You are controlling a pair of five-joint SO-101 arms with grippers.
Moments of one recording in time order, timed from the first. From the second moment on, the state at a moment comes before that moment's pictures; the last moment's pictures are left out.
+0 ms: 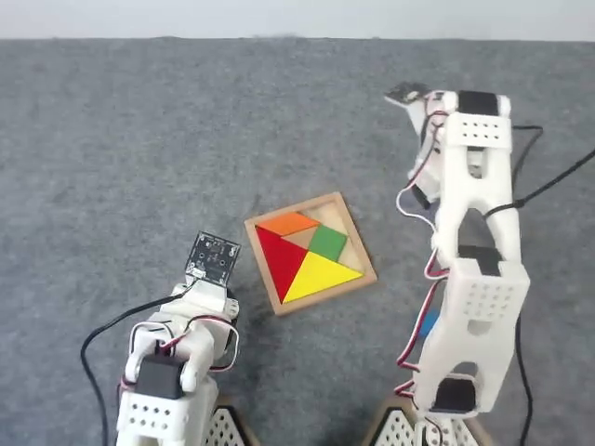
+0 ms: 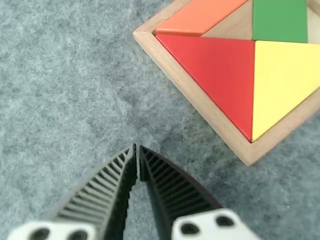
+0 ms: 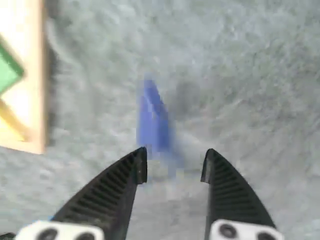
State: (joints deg) left arm 2.8 -102.9 97.2 72.0 -4.8; right arm -0.8 34.5 -34.4 97.6 36.9
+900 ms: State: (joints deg) left arm 2.8 -102.9 97.2 72.0 -4.8; right arm -10.4 9.3 13.5 66.8 11.8
